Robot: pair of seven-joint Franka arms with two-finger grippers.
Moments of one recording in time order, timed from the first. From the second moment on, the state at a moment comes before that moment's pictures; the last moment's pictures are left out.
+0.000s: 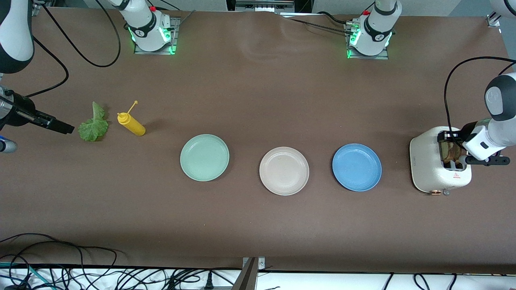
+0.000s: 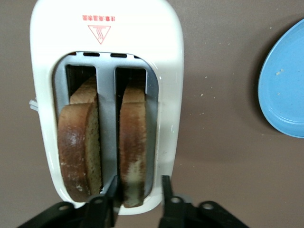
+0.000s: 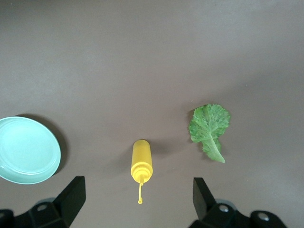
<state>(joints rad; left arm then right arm) 0.15 0.33 0.08 -1.79 0.05 1.89 0.21 0.17 0.24 -0.25 -1.48 0.03 1.58 0.30</state>
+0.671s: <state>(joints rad) 0.16 0.33 0.08 -1.75 0.05 1.84 0.21 0.17 0.24 -0.25 -1.48 0.03 1.58 0.30</state>
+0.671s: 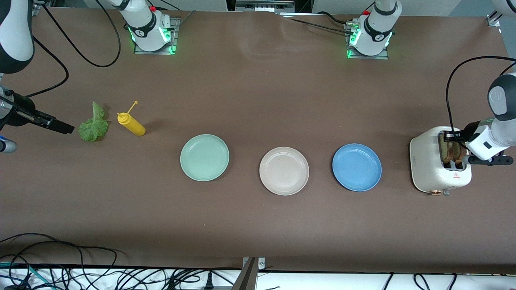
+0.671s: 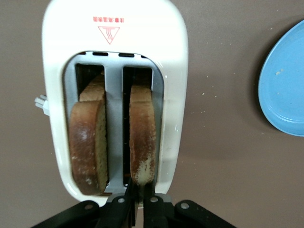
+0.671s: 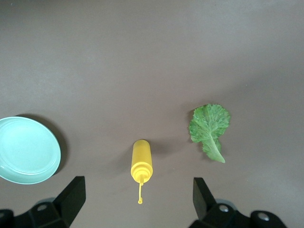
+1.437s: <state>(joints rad) 0.15 0.22 0.07 -1.57 0.06 1.54 0.24 0.17 0.24 -0.25 -1.48 0.03 1.58 0.30</state>
